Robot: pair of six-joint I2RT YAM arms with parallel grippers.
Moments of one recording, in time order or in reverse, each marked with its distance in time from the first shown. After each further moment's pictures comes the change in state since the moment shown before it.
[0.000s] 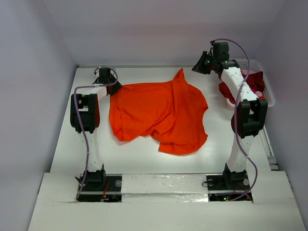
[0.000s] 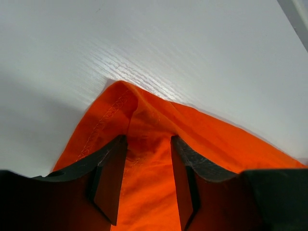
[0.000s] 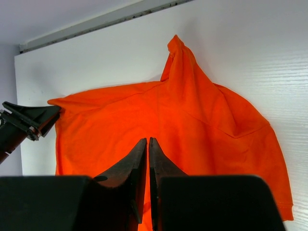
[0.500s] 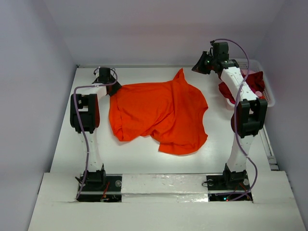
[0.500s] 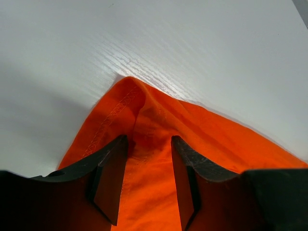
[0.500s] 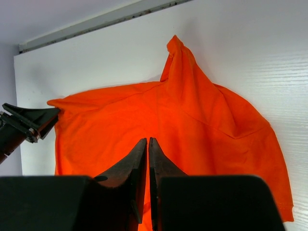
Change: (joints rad) left arm 0.003 -0.003 0.010 -0.043 -0.020 0.001; right arm 0.000 0.007 0.008 -0.002 0.000 0.001
